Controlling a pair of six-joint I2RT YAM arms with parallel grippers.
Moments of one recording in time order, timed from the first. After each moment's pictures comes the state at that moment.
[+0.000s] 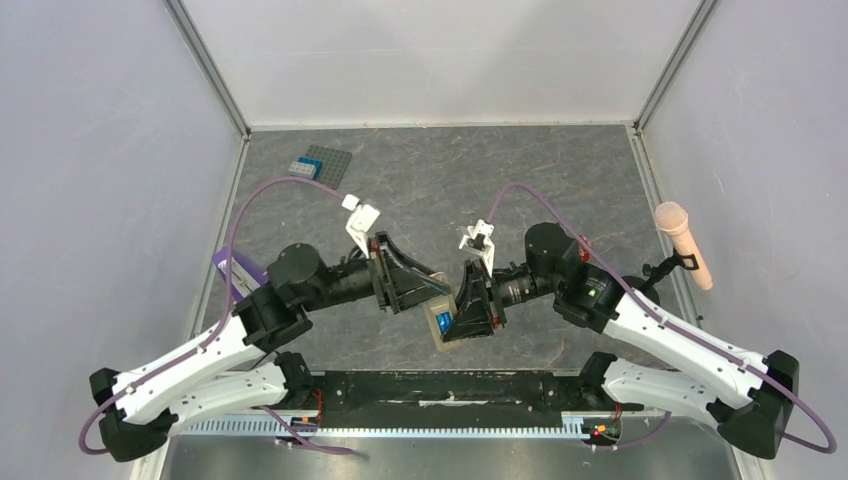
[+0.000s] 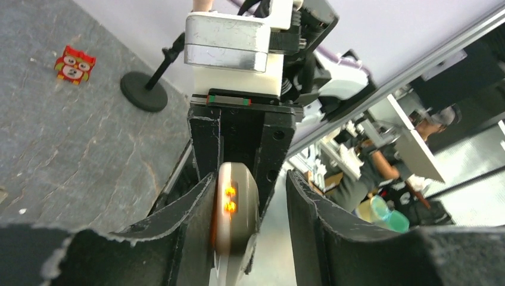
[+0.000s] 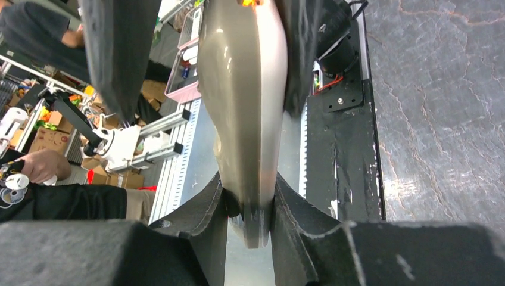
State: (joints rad) left arm -1.01 0.74 0.78 0.08 0.30 -0.81; right arm 0.89 0.95 0.83 -0.08 -0.91 0.51
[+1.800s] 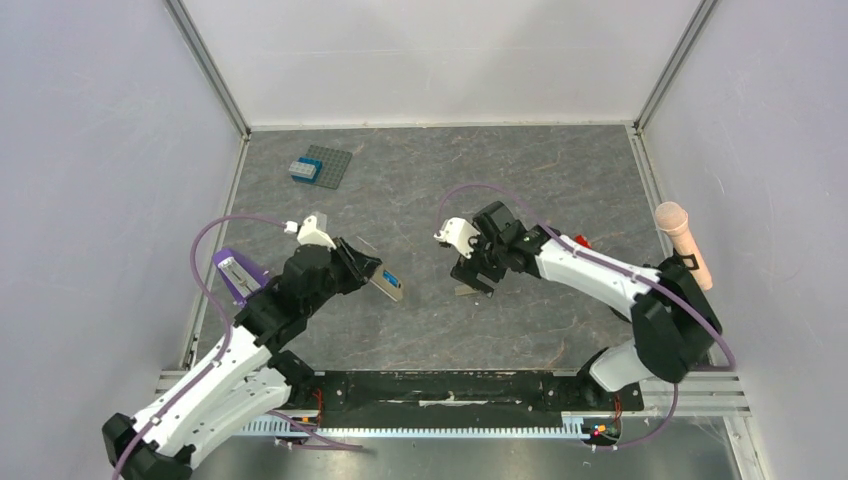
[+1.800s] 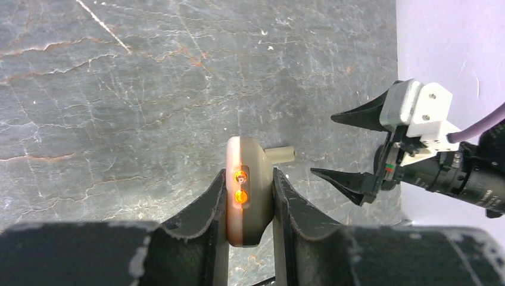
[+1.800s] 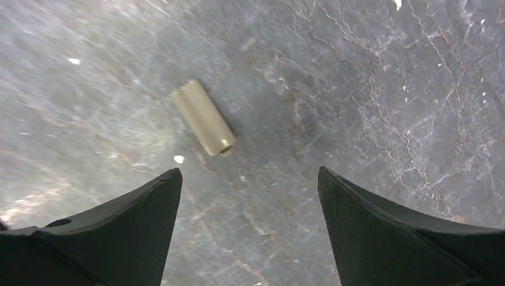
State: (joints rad) left arm -0.70 0.66 0.61 -0.41 -0.22 -0.89; right arm 0.72 1.44 0.95 -0.49 -0.11 -0.41
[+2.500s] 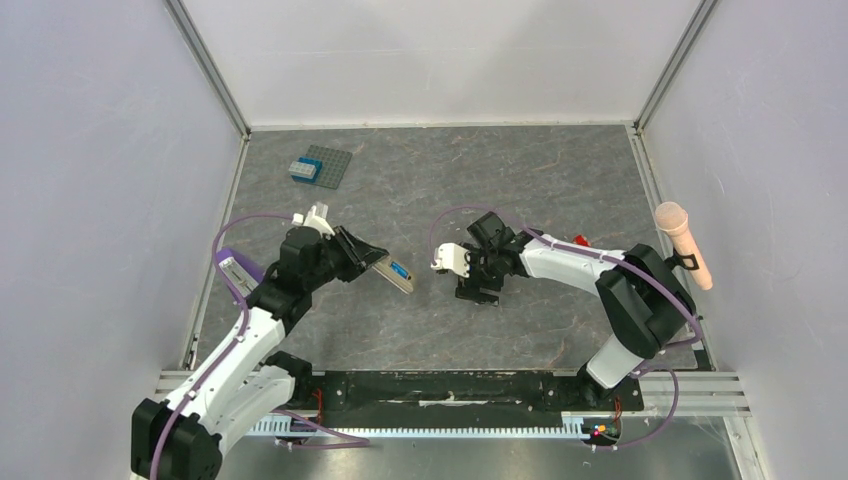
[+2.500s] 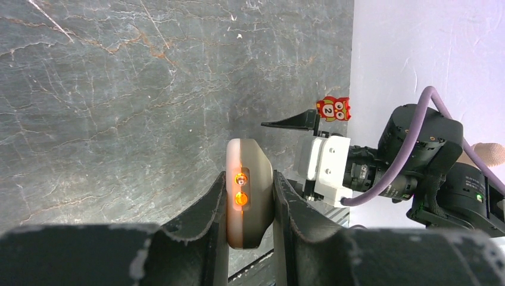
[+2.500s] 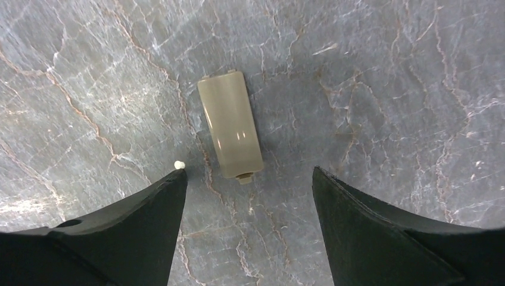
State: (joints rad) left arm -0.37 0.83 0.53 -0.15 0.25 -0.96; right arm 0.68 1.63 0.92 -0.45 -0.25 -0.76
